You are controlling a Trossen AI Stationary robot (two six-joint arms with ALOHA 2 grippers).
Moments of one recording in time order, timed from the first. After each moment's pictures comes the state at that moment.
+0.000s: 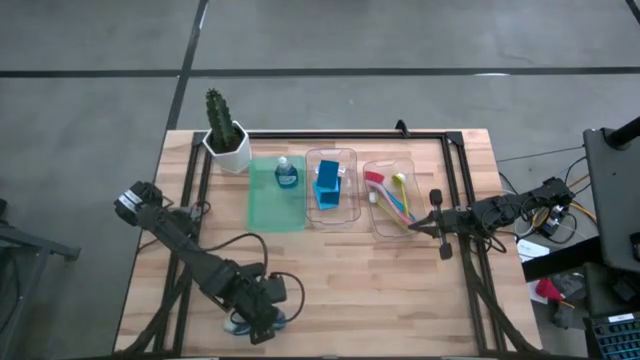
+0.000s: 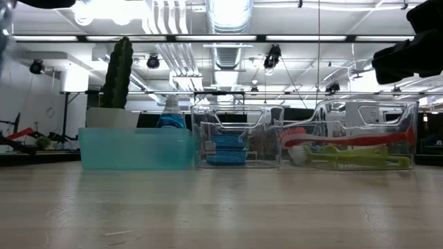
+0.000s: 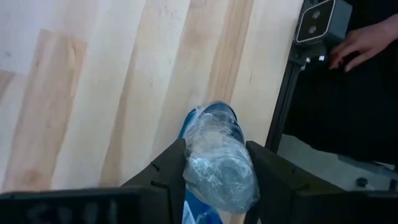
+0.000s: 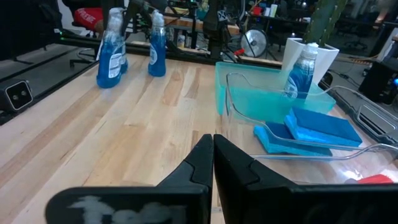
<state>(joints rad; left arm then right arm) -0.68 1.65 1.42 -0.90 -0.06 -0.98 0.36 0.06 0.11 -0.23 0.29 -0.03</state>
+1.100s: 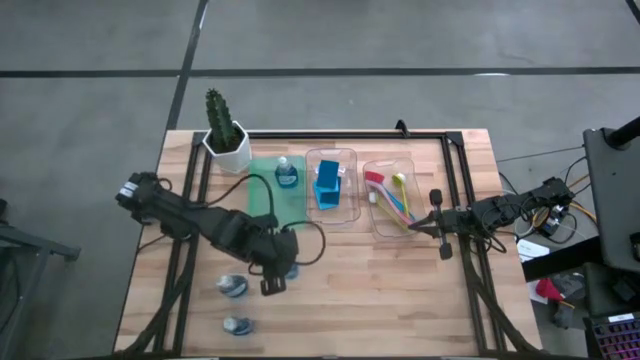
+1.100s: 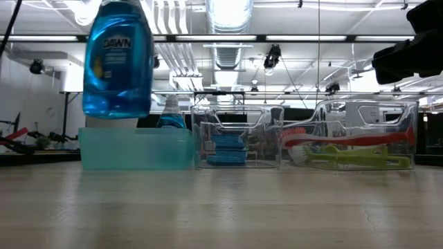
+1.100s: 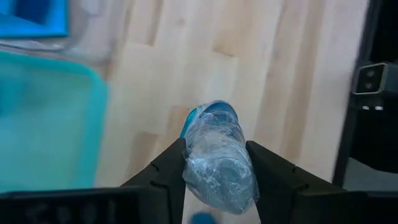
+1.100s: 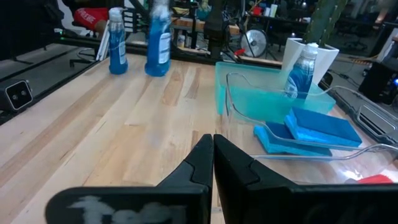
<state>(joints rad) -0.42 1.60 1.63 -1.20 -0.13 -0.62 0.36 0.06 0.11 -0.23 0.29 -0.03</state>
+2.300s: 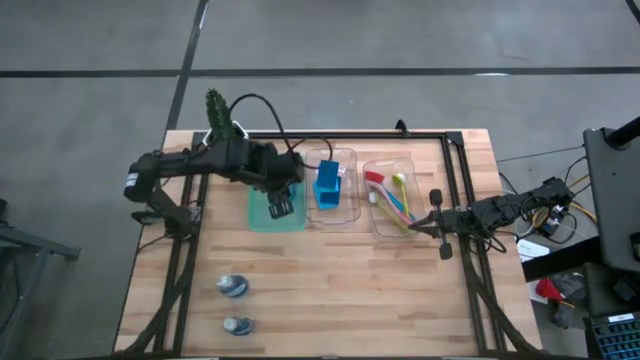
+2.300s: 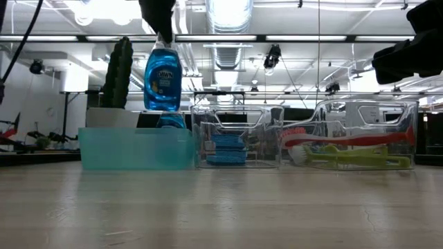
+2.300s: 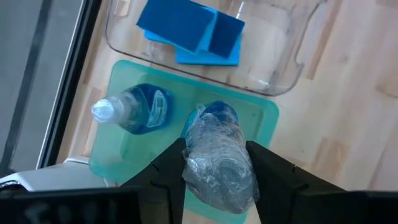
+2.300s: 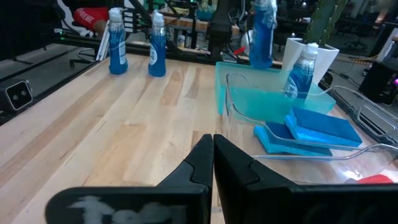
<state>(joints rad) 0.05 1.60 1.79 -1.41 -0.25 -0.23 0.36 0.06 0.11 -0.23 0.29 -0.03</state>
